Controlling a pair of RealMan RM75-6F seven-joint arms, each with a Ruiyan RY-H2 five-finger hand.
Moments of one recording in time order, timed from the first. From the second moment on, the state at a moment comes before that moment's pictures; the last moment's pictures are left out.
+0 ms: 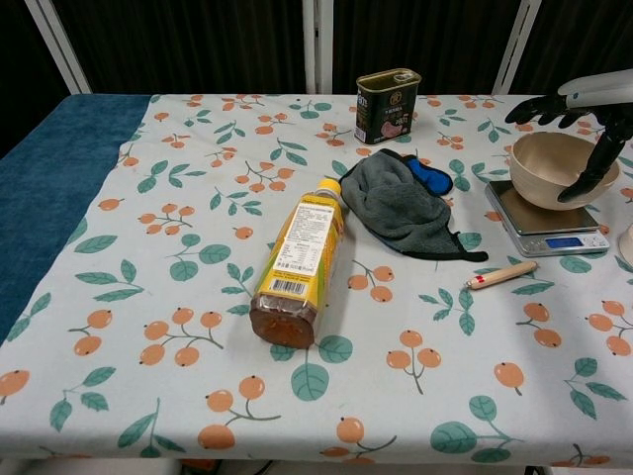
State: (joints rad) left arm -0.05 -1.18 0.00 -1.49 1.52 1.49 -0.01; right arm 0.87 -1.17 0.05 -1.52 -0.79 0.61 -0.16
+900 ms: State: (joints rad) left arm -0.06 -1.18 -0.02 -1.52 1.53 1.51 0.06; right arm 0.19 -1.04 -0.02 -1.59 -1.29 1.53 0.05
